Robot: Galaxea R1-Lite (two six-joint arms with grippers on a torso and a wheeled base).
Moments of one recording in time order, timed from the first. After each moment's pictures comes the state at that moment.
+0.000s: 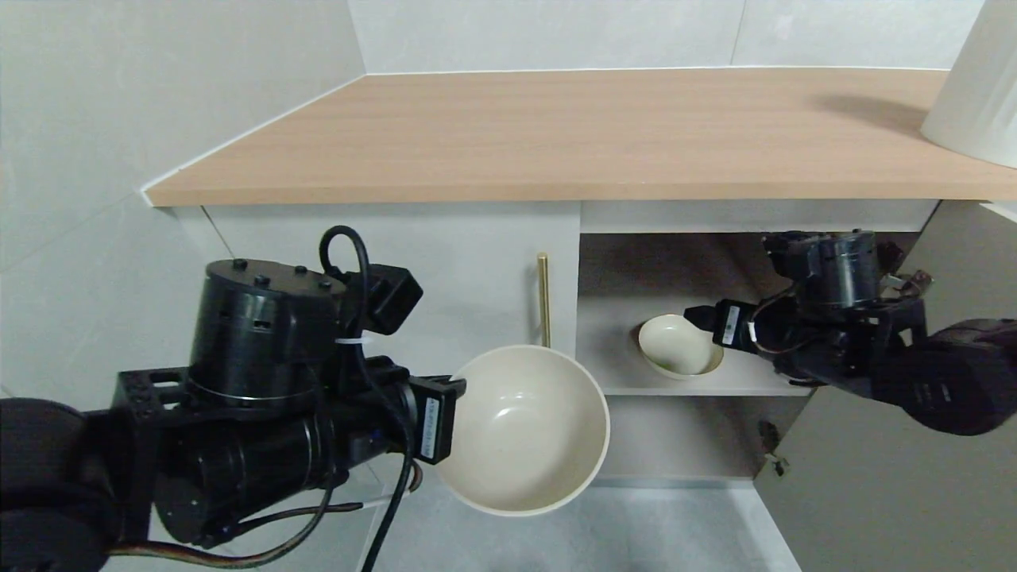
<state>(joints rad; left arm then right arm) -0.70 1.55 -0.79 -0.27 0.16 -0.21 0.42 1.79 -0.94 -0.43 -0.28 0.38</state>
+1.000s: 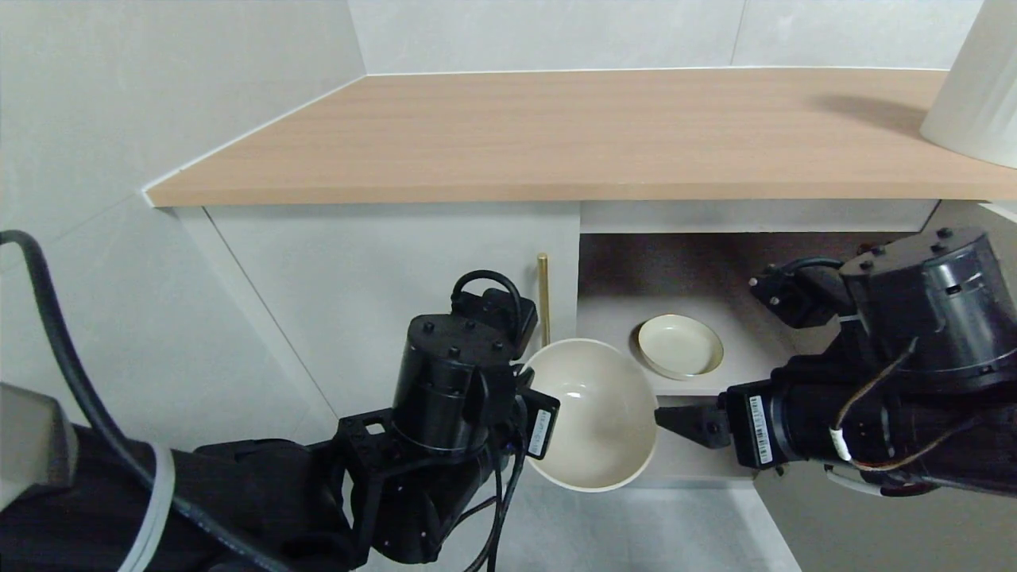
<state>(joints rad) -0.87 1.82 -0.82 -0.62 0.51 -0.08 0.75 1.49 -0.92 0.03 -0.18 0.35</state>
